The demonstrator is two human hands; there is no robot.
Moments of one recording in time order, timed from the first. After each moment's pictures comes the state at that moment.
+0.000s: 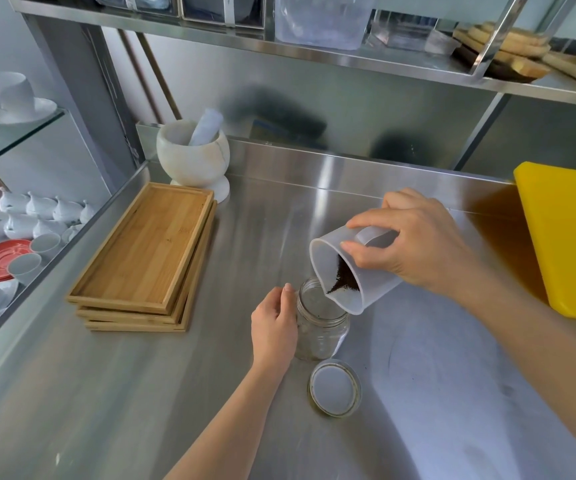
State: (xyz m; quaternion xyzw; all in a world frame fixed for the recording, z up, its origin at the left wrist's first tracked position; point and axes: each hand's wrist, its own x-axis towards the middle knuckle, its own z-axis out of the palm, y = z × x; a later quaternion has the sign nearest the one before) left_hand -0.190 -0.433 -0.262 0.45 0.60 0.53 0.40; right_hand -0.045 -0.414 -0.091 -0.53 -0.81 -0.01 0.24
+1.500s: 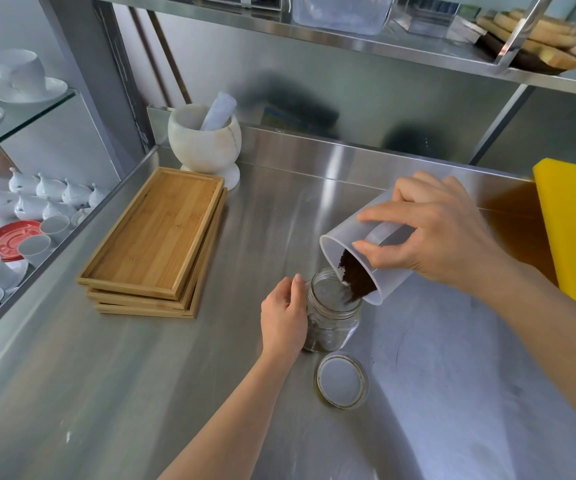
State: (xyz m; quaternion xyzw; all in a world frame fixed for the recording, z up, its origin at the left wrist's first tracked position) left_hand -0.188 -0.429 -0.269 0.45 0.61 0.52 0.40; right_hand -0.048 -0.416 -0.085 -0.45 -0.86 -0.08 0.23
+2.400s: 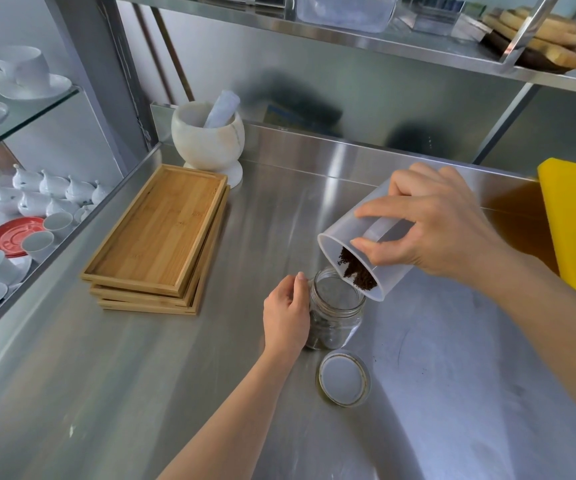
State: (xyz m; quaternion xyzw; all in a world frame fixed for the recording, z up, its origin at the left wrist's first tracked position) left_hand -0.188 -0.428 -0.272 0.45 0.60 0.53 0.40; right_hand -0.055 -0.414 -0.080 -0.43 -0.87 -0.09 0.22
